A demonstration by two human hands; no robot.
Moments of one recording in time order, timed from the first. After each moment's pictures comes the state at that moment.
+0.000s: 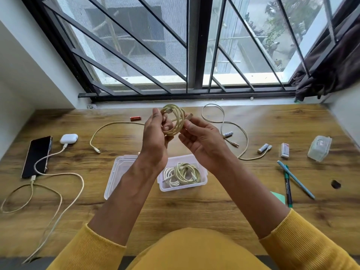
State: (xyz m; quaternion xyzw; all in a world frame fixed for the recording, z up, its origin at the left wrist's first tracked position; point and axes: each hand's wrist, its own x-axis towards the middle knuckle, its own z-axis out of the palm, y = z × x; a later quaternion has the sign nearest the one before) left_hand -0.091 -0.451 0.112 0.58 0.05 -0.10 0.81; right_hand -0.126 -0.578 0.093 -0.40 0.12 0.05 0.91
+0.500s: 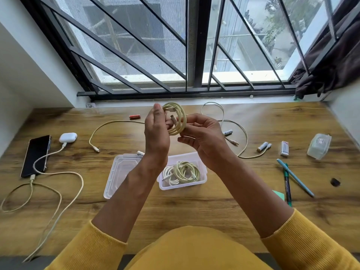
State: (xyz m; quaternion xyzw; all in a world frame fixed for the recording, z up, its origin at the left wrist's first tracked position) left_hand -0.099 -0.461 0.119 0.66 0.06 -0.01 0.75; right_hand -0.131 -0.579 0.099 -0.54 0.07 0.00 0.84
